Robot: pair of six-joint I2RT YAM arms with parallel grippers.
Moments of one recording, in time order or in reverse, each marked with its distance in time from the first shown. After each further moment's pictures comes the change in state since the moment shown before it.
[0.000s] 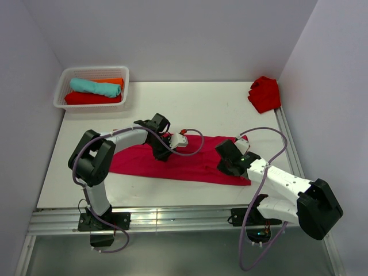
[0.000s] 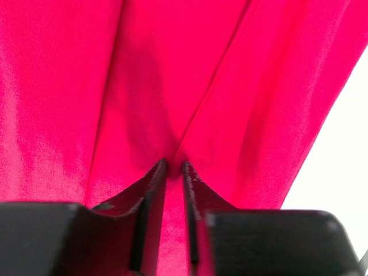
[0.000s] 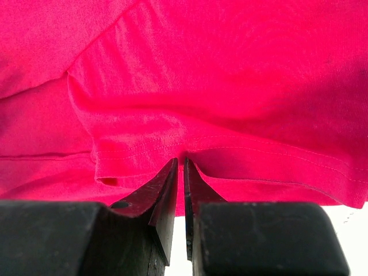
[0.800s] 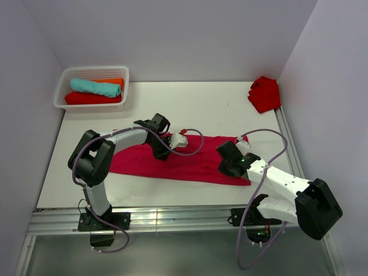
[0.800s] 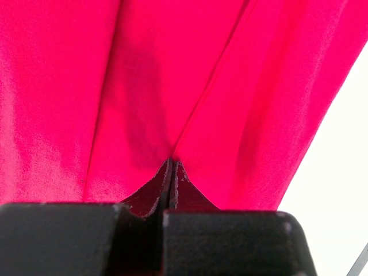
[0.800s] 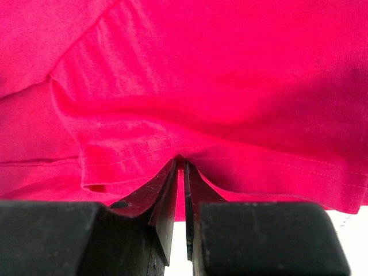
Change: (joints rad) left arm 0.000 -0.002 0.000 -0.006 -0.001 -0.007; right arm -0.019 0.002 -0.030 0.024 -0.009 0.000
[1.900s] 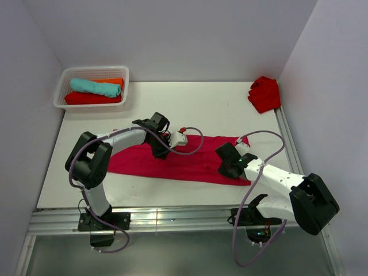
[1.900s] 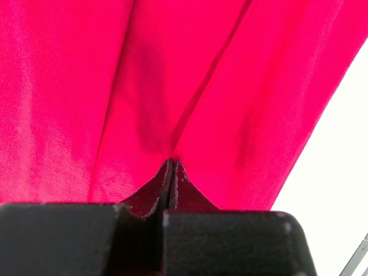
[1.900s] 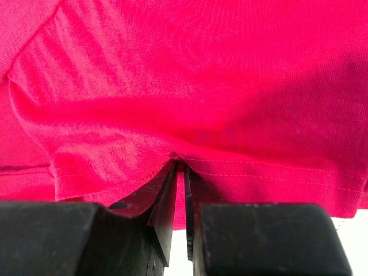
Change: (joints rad) left arm -0.002 -0.036 0.000 -0.008 -0.026 -0.026; right arm -0.005 0.058 -0.025 0.017 -0.002 0.009
